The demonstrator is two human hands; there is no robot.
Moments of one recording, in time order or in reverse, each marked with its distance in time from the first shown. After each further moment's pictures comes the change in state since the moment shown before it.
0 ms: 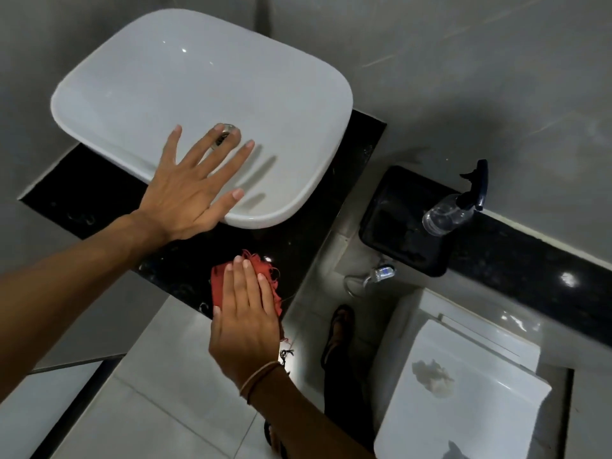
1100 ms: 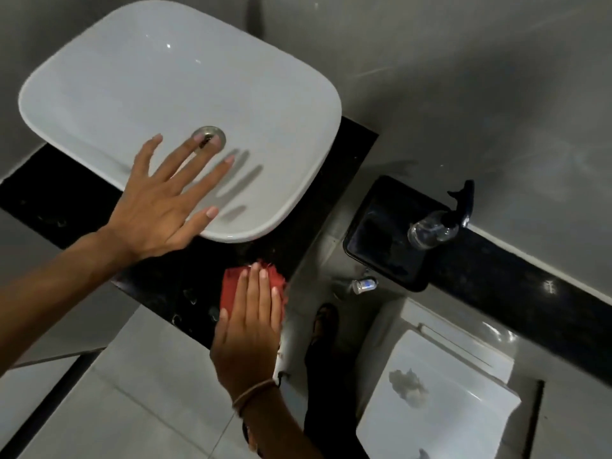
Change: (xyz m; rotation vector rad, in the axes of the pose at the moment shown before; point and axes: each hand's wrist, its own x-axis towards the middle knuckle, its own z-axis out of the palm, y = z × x) left_hand 0.005 0.003 -0.004 0.081 0.035 0.002; right_hand 0.000 0.033 -0.019 0.114 0.121 0.166
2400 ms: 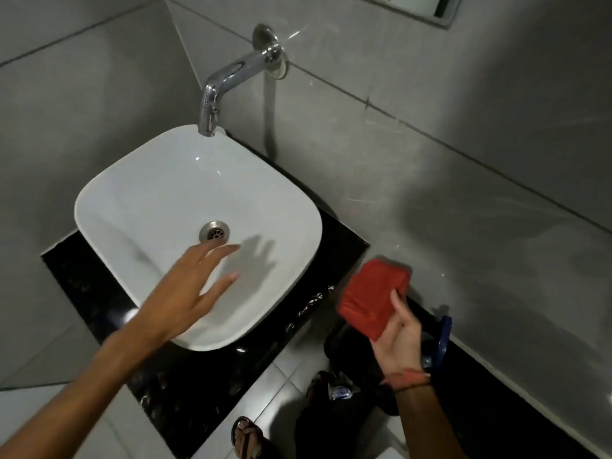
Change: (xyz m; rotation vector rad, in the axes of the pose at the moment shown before) left_hand 0.076 0.052 -0.074 -0.676 -0.107 -0.475; right_hand 0.239 0.212 -0.176 1.749 -0.186 0.721
